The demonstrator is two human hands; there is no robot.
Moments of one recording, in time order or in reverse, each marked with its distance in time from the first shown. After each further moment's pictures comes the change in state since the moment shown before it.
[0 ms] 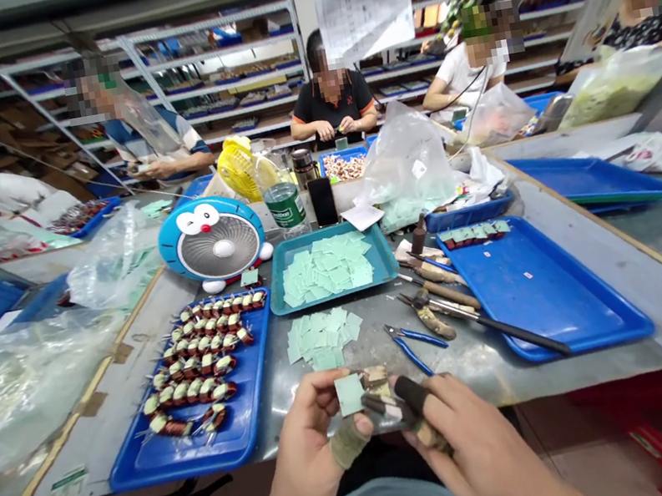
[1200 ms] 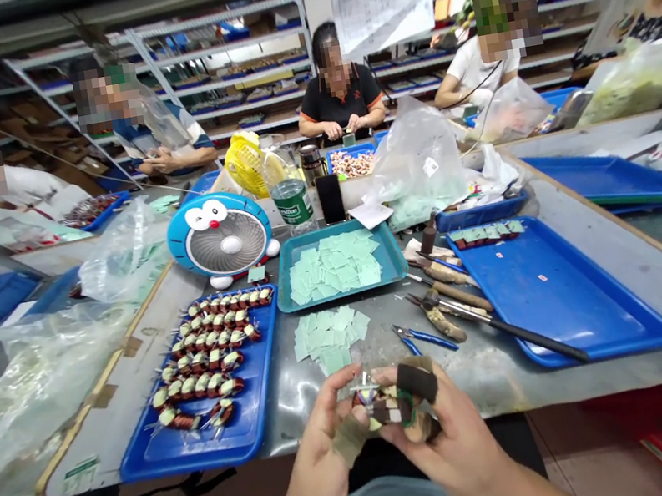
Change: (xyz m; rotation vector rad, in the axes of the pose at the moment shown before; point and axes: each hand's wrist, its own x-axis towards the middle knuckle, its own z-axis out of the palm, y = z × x) left_hand -0.007 -0.011 0.002 -0.252 -0.027 -0.222; right_hand 0.020 -0.014 0.040 0.530 0.062 0.227
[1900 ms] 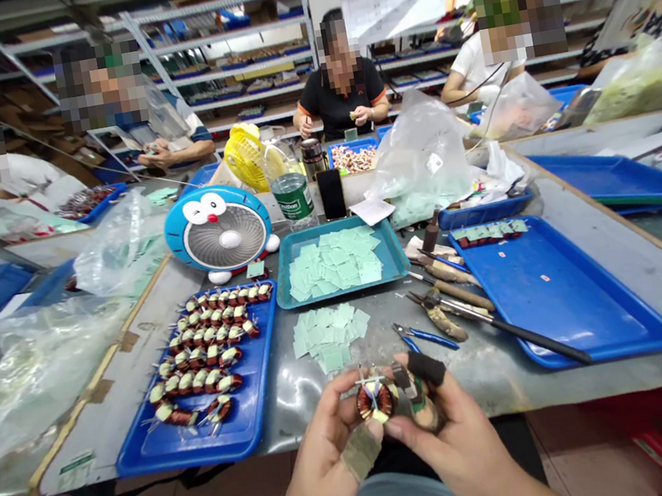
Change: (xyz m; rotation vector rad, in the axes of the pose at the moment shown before) left_hand -0.003 0.005 0.008 0.060 -0.084 0.080; right_hand -0.009 0.012 0.006 0.374 -0.015 0.332
